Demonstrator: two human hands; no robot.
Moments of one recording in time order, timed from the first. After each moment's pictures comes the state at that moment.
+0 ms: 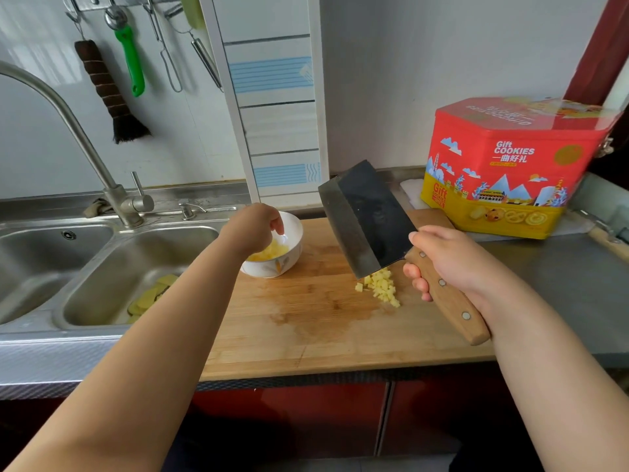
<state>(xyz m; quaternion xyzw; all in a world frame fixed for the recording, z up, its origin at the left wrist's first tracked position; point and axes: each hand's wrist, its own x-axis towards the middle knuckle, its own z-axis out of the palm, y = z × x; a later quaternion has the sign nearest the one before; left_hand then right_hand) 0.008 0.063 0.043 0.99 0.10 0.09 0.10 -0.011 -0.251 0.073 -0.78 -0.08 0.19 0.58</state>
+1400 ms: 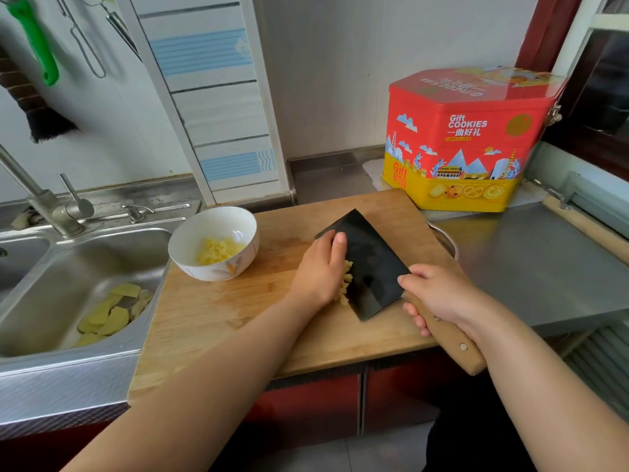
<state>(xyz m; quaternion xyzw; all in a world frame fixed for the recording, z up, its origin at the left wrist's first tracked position) 0.016 -0.102 -0.039 0.90 0.03 0.08 0.43 0.007 -0.299 -0.010 -0.81 0.01 0.25 0.53</state>
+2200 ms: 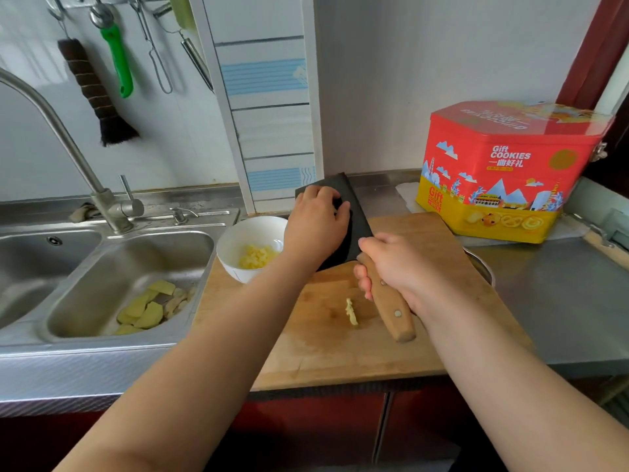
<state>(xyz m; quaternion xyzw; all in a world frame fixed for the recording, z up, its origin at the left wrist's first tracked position) 0.030 -0.043 0.045 0.93 0.07 0.29 0.21 -0.007 -0.187 0.059 -0.73 -0.04 0.23 0.64</state>
